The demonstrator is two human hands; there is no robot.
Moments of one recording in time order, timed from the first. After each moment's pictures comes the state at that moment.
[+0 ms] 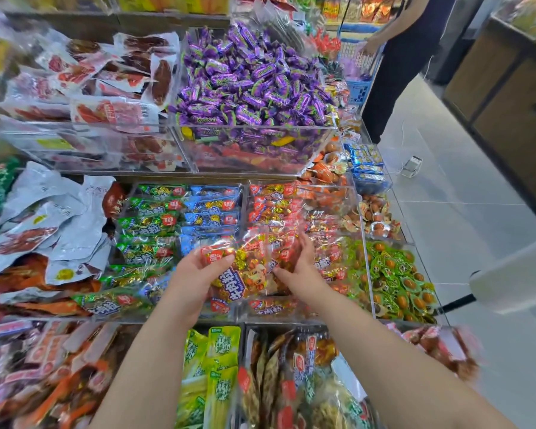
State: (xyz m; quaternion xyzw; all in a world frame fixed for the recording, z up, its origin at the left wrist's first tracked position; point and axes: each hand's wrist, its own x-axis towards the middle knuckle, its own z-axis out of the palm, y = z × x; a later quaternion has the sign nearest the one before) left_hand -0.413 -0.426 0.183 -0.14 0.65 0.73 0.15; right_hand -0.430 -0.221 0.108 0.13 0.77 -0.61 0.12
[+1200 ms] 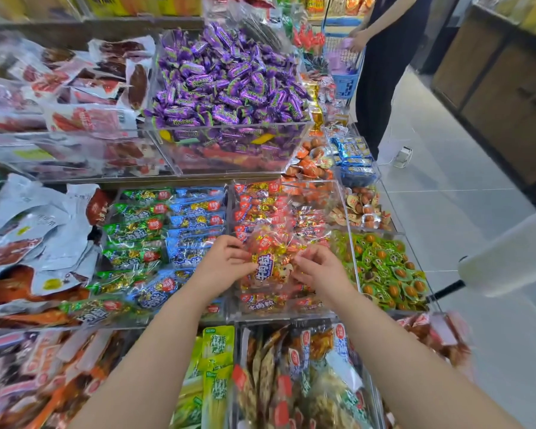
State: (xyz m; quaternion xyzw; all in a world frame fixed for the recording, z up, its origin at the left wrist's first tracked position) left_hand -0.442 -0.384 0.167 -0.01 0.81 0.55 0.22; right_hand -0.404 -0.174 0.122 0.21 0.66 -0.72 0.08
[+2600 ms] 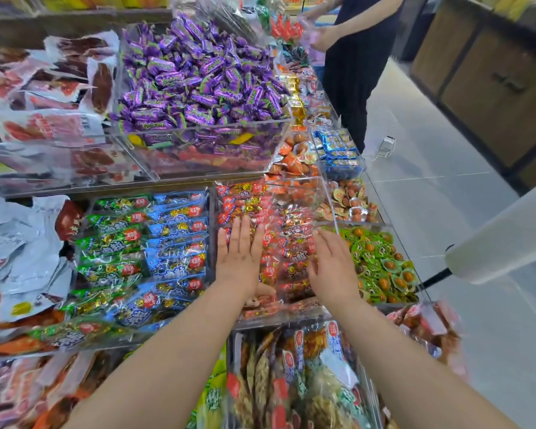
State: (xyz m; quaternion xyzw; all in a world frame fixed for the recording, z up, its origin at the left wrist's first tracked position) left_hand -0.464 -0.320 0.129 0.17 0.97 -0.11 0.15; right_hand -0.397 -0.150 0.117 0.10 0.98 -0.16 -0.10
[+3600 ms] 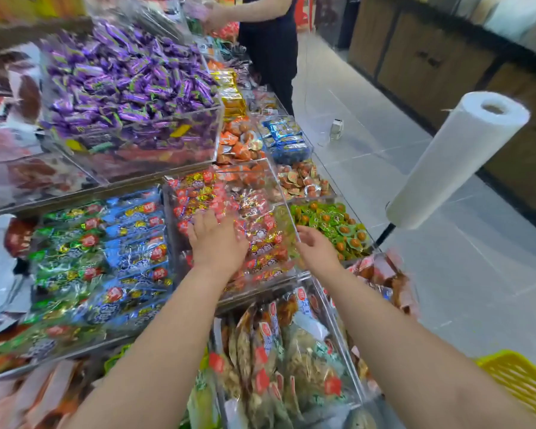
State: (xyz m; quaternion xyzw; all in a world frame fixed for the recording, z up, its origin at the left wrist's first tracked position) left_hand -0.425 -0.293 0.174 0.15 0.98 0.09 0.06; right_hand -0.344 -0.120 0.130 0.30 0.75 -0.59 -0.02
